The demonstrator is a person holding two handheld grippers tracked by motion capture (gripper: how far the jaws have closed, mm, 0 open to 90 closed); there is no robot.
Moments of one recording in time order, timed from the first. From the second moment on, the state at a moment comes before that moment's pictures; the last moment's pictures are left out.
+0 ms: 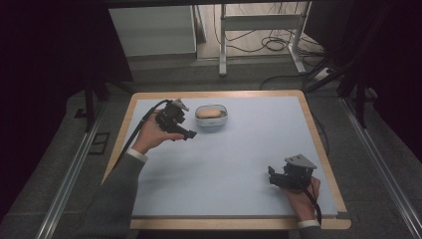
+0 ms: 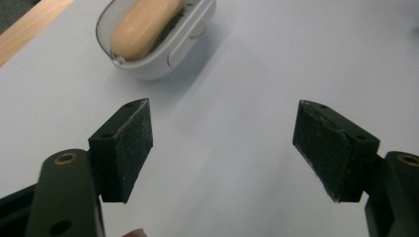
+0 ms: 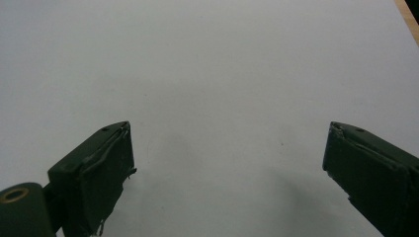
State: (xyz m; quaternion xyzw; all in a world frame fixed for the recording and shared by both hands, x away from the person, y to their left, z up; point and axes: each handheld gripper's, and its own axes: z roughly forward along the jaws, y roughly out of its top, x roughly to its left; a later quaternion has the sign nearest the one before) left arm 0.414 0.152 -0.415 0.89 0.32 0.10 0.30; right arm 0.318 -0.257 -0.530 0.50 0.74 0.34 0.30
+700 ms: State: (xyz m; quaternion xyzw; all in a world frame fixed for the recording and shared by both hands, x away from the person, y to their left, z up) left arm 0.339 0.200 -0.478 0.86 0.37 0.11 0.34; right arm 0.317 -0.257 -0.530 0.50 0.74 0.34 0.31
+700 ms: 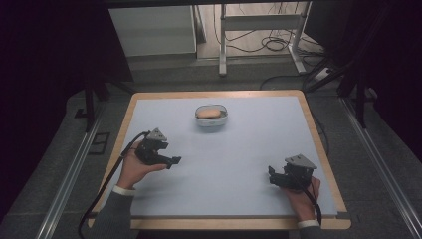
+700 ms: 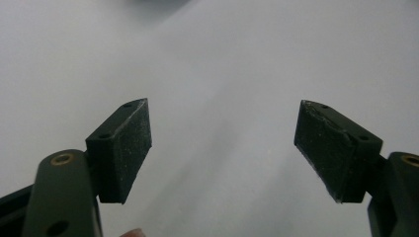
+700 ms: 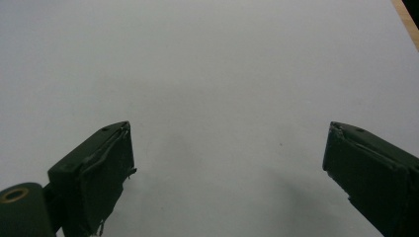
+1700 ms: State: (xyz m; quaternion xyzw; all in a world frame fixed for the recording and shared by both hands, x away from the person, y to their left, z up) left arm 0.317 0.218 -0.512 0.84 0.41 0.12 0.34; right arm 0.317 -0.257 -0.530 0.49 0.74 0.34 0.31
